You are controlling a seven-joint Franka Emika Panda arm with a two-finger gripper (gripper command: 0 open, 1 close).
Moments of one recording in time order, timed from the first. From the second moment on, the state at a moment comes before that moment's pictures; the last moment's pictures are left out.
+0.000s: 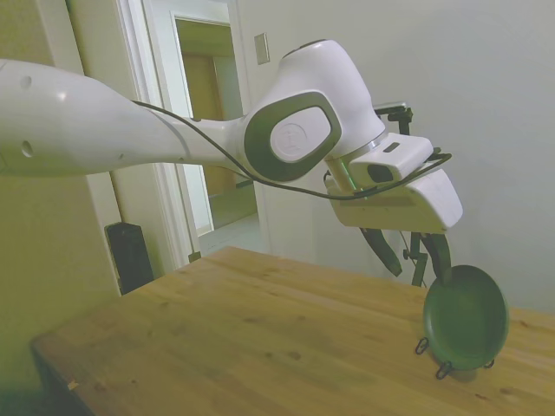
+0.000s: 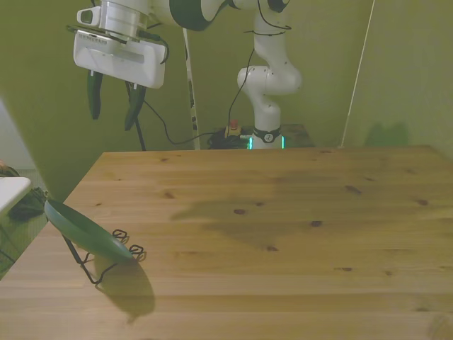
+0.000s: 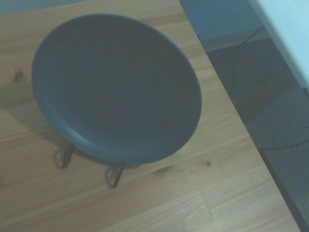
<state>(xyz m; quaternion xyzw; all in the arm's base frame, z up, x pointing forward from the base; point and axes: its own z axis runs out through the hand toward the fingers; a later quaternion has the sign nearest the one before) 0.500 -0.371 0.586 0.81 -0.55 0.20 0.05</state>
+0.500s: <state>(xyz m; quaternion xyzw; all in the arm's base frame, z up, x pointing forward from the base) 0.528 -0.459 0.577 0.83 -0.51 0.21 0.07</state>
